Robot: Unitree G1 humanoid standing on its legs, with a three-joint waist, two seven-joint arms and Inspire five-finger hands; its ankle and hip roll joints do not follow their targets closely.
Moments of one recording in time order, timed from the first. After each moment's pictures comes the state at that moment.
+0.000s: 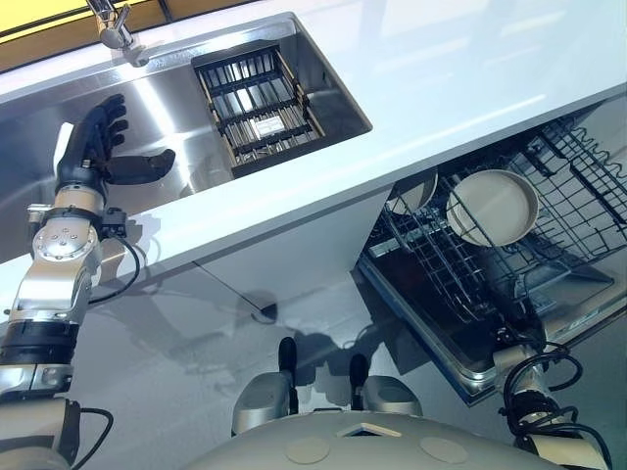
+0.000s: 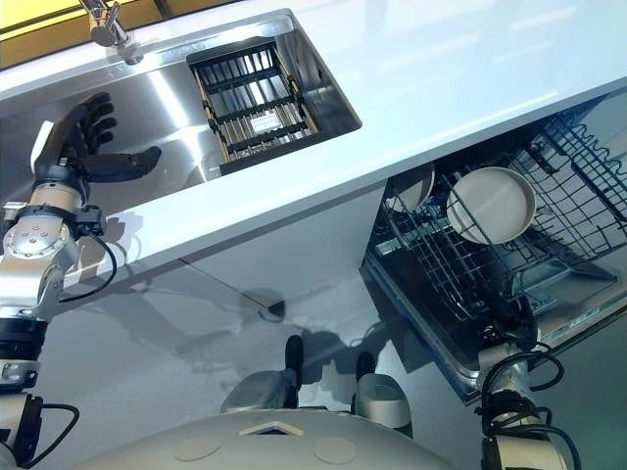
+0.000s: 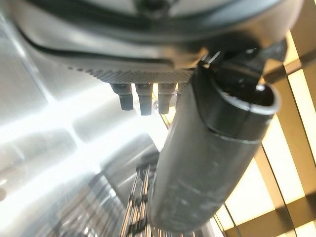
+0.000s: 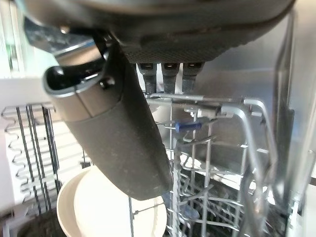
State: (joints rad) left arm -0.28 0.81 0.04 0.18 -0.37 0.08 0.13; right arm -0.07 -0.44 -0.06 0.88 1.04 -0.18 -0.19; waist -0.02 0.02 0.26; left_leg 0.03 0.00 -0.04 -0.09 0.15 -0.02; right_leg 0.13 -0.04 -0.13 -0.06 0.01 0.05
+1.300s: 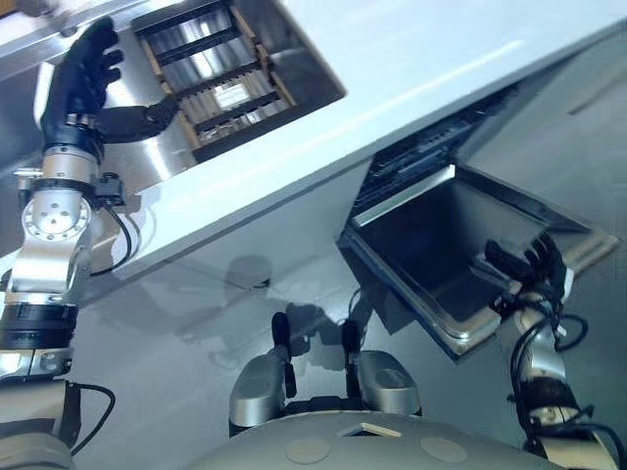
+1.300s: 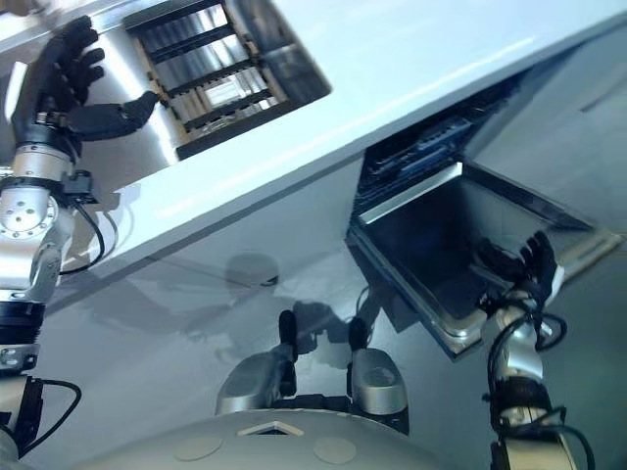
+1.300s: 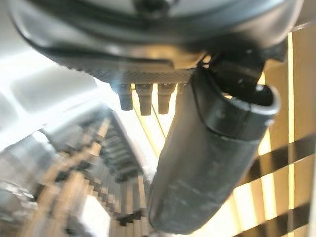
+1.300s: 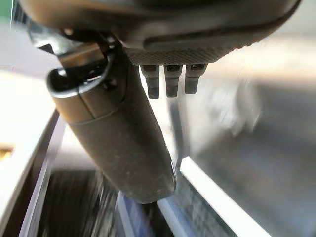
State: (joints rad) left arm -0.32 0.83 0.11 0.12 -0.46 -0.05 0.16; right arm 0.04 -0.42 -0.16 0.57 0.56 -0.21 -0.41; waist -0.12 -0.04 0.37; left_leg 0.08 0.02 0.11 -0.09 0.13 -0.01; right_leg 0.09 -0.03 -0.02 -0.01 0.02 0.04
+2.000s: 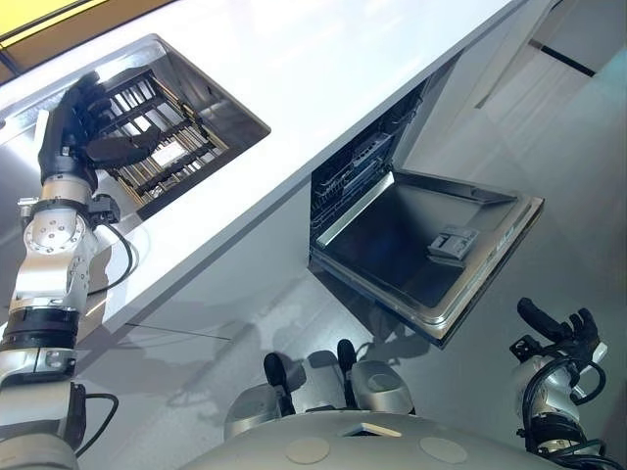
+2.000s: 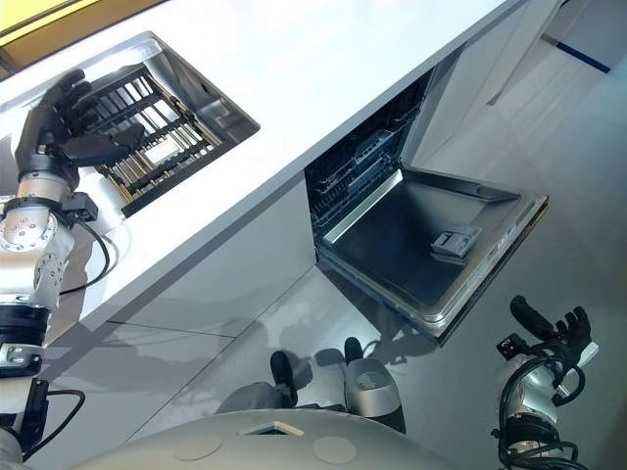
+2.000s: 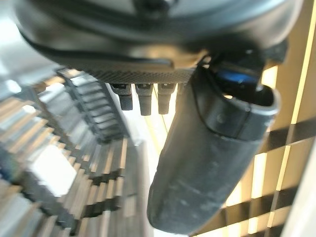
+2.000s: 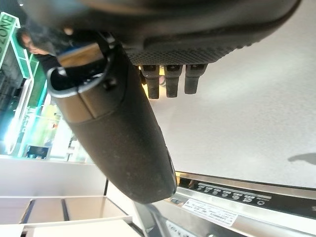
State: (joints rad) left arm -0.28 0.79 0.08 0.36 -0.47 -0.05 0.12; right arm 0.08 -0.41 -0.23 0.74 0.65 -0.20 -0.52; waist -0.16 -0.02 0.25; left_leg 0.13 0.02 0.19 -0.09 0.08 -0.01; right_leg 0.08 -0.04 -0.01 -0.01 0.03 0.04
